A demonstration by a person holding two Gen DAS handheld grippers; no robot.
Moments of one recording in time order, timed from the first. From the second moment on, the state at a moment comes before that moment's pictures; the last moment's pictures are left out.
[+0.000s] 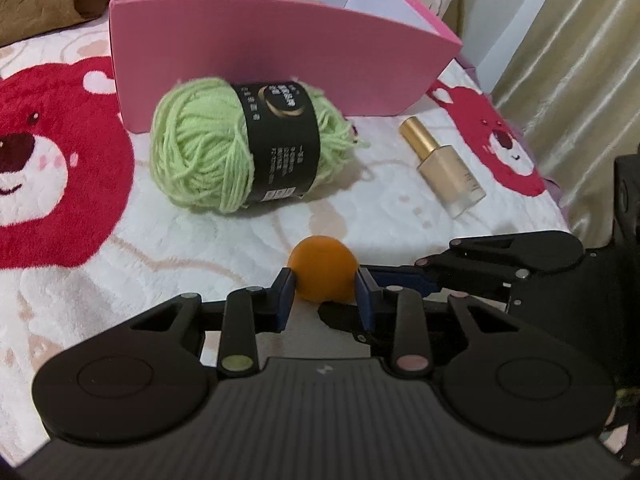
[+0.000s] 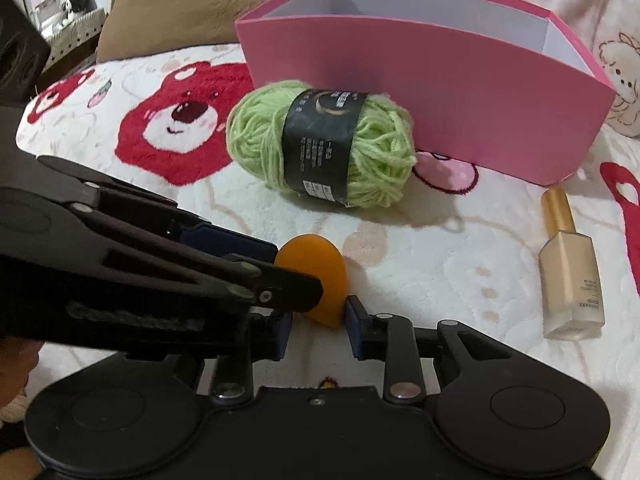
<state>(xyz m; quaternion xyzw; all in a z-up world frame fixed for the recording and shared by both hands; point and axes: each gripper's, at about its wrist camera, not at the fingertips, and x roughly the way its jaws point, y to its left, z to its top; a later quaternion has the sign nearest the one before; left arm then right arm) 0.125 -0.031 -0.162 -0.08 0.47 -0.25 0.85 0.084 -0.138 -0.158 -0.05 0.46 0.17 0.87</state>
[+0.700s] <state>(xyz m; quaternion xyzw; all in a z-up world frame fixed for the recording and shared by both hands) 0.100 -0.010 -0.092 -0.17 0.40 -0.30 0.85 0.048 -0.151 -0.088 -0.05 0.36 0.17 0.92</state>
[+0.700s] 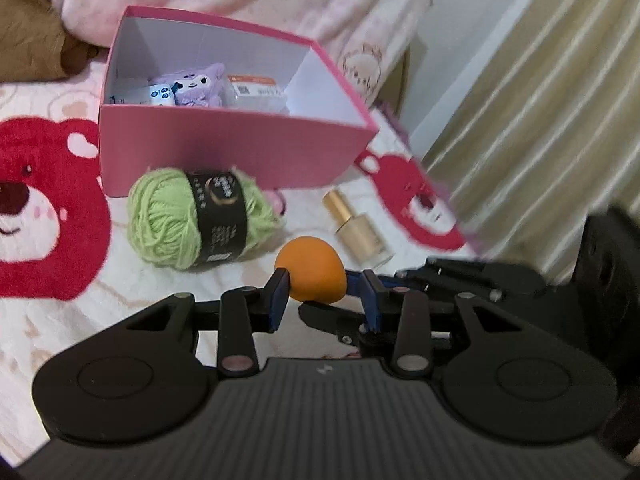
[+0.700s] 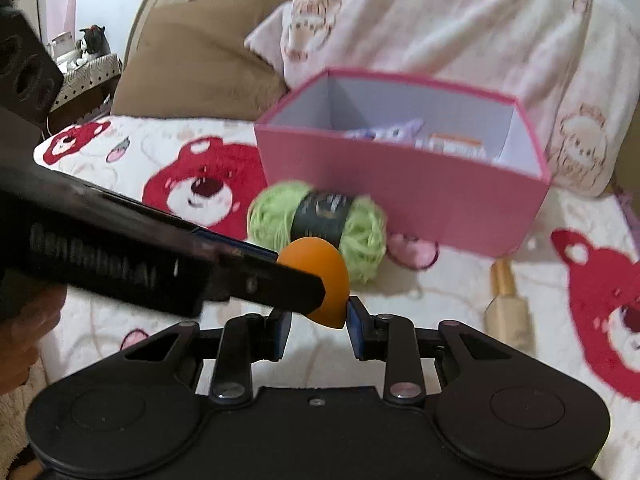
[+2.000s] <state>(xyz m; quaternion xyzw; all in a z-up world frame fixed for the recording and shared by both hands) 0.314 -0.022 -0.086 -0.17 0.50 -0.13 0.84 0.279 -0.179 -0.086 0.10 0.51 0.20 0.83</state>
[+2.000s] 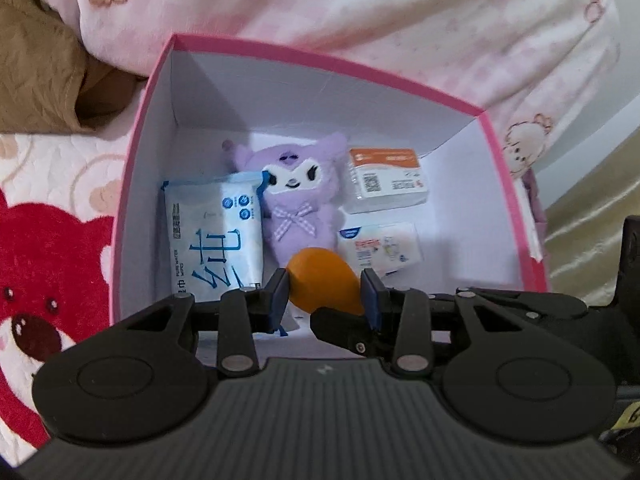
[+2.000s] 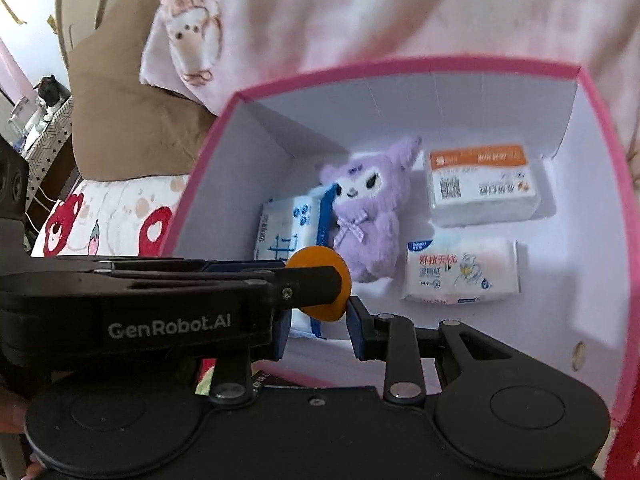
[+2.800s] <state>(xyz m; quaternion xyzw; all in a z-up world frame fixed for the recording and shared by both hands) 0.250 -0.030 0.019 -0.06 0.45 -0.10 0.89 0.211 -0.205 -0.010 0.08 0.44 0.20 0.87</state>
